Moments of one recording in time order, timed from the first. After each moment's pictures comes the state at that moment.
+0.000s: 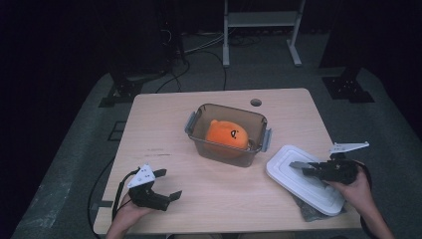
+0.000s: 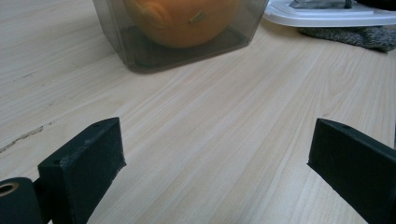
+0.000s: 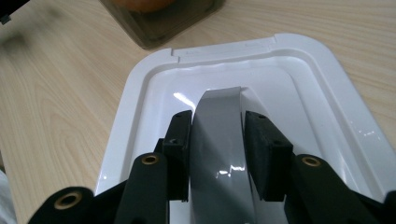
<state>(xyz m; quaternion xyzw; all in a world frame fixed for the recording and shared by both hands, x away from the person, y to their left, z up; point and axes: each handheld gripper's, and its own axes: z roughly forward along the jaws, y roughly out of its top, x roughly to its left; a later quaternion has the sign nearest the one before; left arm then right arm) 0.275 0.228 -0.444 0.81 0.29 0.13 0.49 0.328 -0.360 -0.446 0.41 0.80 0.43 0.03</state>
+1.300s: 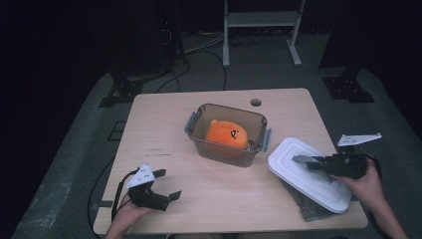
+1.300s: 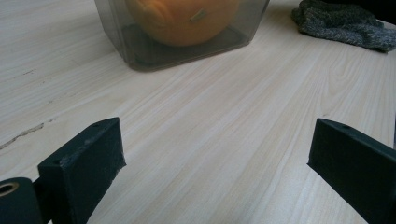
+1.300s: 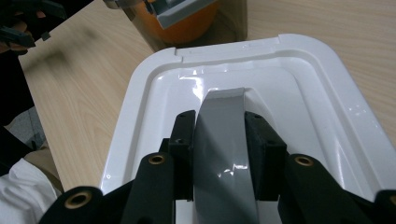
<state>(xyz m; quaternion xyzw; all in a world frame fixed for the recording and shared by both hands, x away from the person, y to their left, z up) 0.275 0.229 -0.445 0.81 0.30 0.13 0.49 0.321 -0.361 -0.400 0.39 0.80 0.45 0.02</state>
